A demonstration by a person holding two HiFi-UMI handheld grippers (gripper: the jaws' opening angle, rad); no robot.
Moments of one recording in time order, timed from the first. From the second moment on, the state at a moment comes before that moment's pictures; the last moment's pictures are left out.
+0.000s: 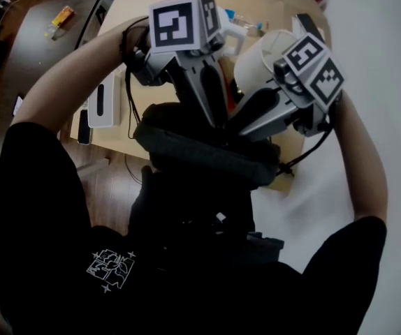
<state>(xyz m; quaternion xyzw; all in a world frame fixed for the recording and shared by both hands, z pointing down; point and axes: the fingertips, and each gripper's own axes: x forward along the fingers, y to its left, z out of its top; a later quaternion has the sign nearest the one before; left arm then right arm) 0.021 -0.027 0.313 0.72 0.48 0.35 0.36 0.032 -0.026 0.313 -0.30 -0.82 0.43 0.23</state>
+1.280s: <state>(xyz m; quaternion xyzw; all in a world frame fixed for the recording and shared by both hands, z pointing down) 0.008 -0.015 0.290 0.73 0.49 0.40 0.27 0.029 -0.010 0.288 -0.31 -0.83 0.35 0.29</state>
